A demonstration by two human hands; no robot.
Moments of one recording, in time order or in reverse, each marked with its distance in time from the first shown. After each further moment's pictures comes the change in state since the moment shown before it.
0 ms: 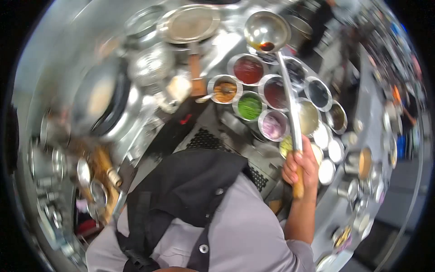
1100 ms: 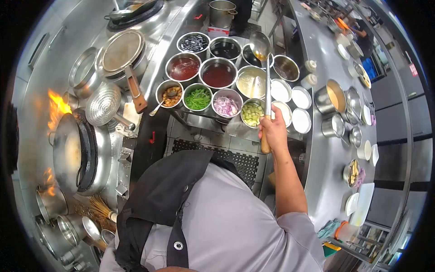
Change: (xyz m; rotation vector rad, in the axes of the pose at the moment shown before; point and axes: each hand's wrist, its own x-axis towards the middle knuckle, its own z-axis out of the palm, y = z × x) left_hand 0.068 0.067 -0.053 -0.120 0.018 0.140; right_hand -0.009 0.029 -0.059 -0.652 0.723 -0.274
